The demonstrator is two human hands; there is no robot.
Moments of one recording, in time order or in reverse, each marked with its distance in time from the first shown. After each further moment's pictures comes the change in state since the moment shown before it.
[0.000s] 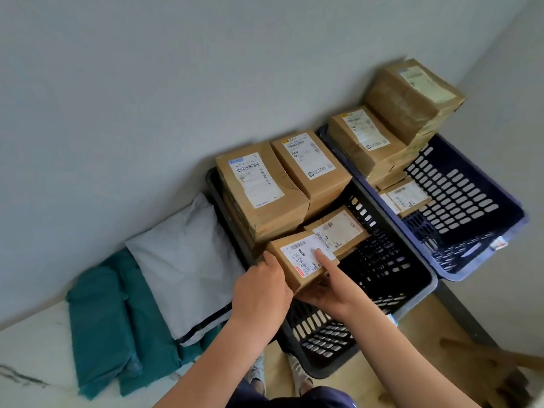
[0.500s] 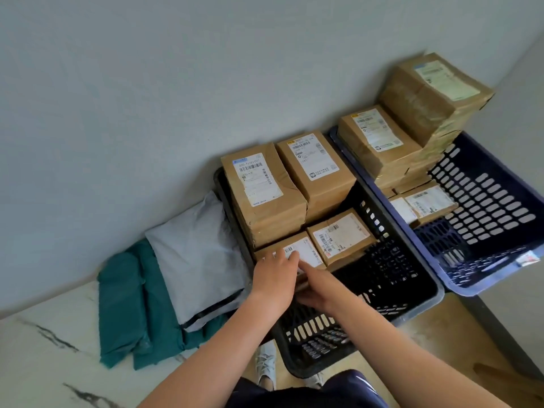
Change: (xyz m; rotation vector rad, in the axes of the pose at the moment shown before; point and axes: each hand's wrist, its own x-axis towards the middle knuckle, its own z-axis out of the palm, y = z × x) left_hand 0.045 0.033 0.042 0.165 -0.090 0.058; right_hand 0.007 -0.008 0.014 -0.646 -0.023 0.014
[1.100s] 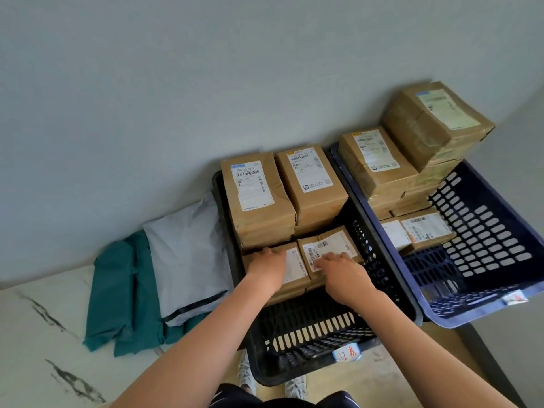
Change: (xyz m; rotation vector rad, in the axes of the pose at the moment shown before) left_hand 0.054 0.012 0.006 -0.171 -0.190 -0.188; right_hand -0.001 -0.051 -0.092 -1.710 0.179 -0.586
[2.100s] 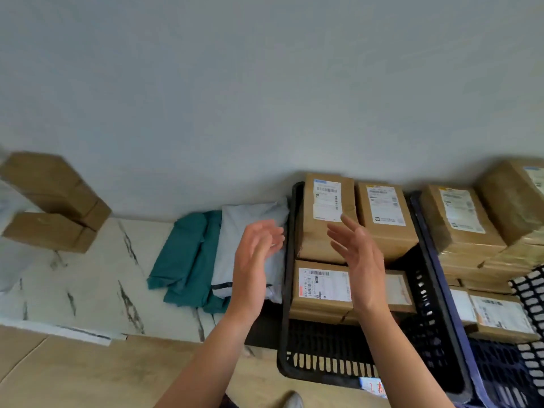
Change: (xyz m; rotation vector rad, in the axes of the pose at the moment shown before) left_hand -0.162 -0.040 -0.012 -1.672 1.129 0.082; right_hand -0.041 -0.102 -0.061 1.457 0.452 -0.445
